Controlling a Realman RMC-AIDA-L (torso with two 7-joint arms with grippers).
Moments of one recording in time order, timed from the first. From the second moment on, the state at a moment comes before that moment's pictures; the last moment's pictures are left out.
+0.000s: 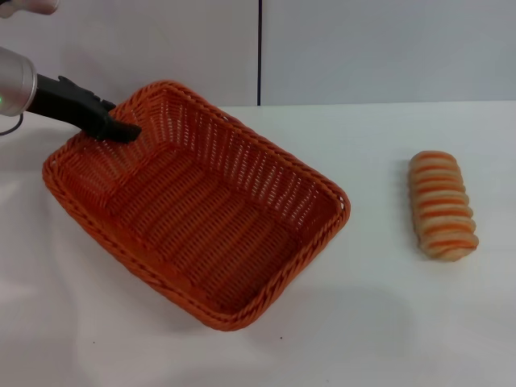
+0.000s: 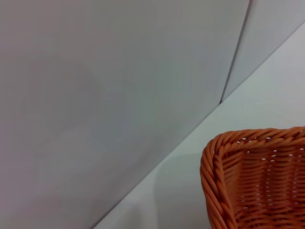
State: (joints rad) left arm -0.75 -2.05 0.78 0.96 2.64 1.33 -1.98; right arm 0.23 2.00 -0.06 -0.31 -1.20 -1.39 1.09
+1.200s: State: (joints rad) left arm -0.73 -2.05 0.73 0.96 2.56 1.35 -2.02; right arm 0.25 2.00 -0.05 -0.31 -1.19 -1.34 1.09
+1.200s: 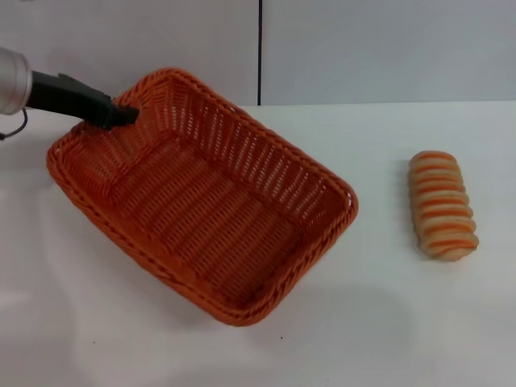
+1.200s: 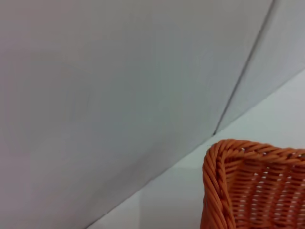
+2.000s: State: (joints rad) left arm -0.65 -2.01 0.61 1.03 2.27 1.53 -2.19; right arm 0.26 2.00 -0.05 -0.30 -1.19 -1.33 1.09
